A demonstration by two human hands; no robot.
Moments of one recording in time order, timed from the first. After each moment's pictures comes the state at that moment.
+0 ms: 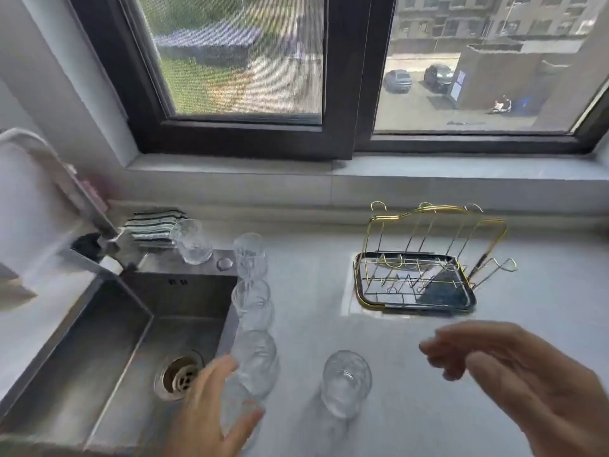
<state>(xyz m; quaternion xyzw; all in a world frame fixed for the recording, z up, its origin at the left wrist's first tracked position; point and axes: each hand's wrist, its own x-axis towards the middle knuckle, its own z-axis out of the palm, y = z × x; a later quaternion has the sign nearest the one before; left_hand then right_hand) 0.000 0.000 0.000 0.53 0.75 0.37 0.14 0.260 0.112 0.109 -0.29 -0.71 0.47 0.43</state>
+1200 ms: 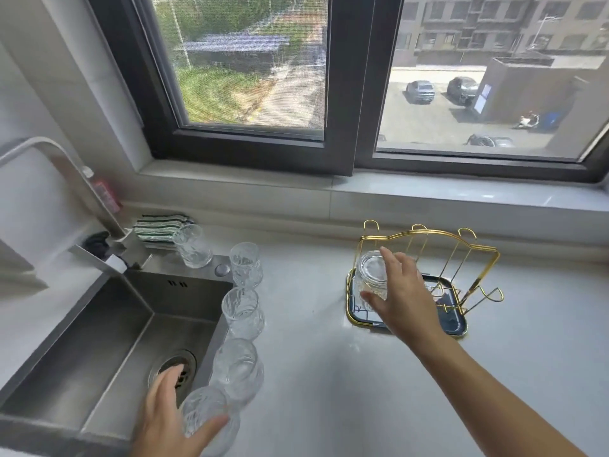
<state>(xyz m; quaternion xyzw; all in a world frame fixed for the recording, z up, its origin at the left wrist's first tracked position) 0.017 0.002 0.003 0.30 0.87 0.35 0.18 0.205 0.262 0.020 -0.47 -0.84 0.15 0.23</state>
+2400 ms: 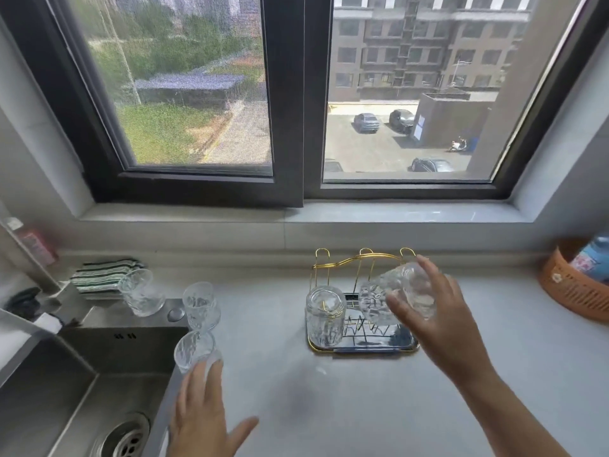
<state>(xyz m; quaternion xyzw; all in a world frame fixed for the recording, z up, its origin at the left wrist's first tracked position) 0.047 0.081 -0.006 0.50 0.83 0.21 0.12 0.289 0.235 0.095 -0.52 -0.74 0.22 0.37</state>
